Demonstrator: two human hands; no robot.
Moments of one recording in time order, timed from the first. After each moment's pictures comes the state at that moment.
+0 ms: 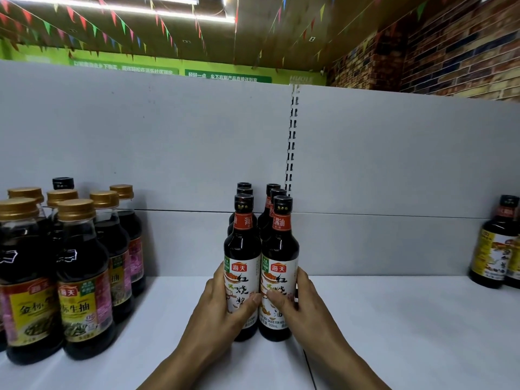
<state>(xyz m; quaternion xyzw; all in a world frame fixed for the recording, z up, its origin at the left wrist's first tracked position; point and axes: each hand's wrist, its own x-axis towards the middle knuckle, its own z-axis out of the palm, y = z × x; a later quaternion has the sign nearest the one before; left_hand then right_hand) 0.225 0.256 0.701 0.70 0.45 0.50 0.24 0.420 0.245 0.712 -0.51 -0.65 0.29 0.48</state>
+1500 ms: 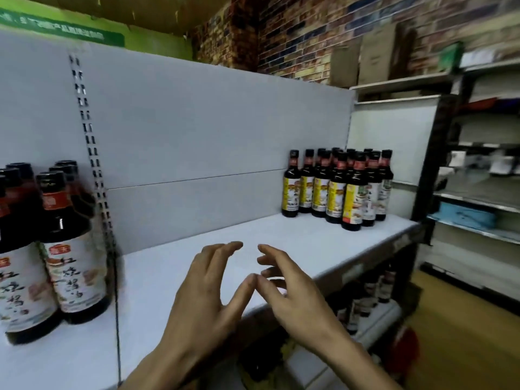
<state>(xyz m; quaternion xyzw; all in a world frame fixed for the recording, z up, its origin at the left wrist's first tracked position) 0.462 0.111 0.732 0.84 0.25 0.47 0.12 0.616 0.018 0.741 -0.65 -0.56 0.14 0.49</state>
